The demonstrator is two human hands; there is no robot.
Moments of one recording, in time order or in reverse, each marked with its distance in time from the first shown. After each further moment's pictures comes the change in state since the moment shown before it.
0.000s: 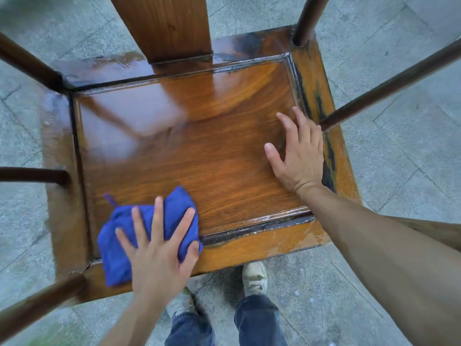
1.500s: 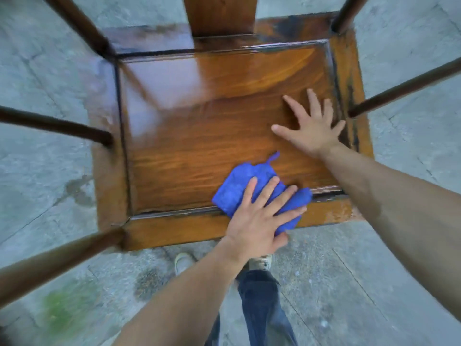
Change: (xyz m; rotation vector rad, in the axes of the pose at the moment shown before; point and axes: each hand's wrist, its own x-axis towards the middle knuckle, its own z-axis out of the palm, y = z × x) left_hand 0.021 0.099 0.010 0.028 0.016 0.638; right_hand 0.031 -0.047 -0.036 -0.031 -0.619 0.248
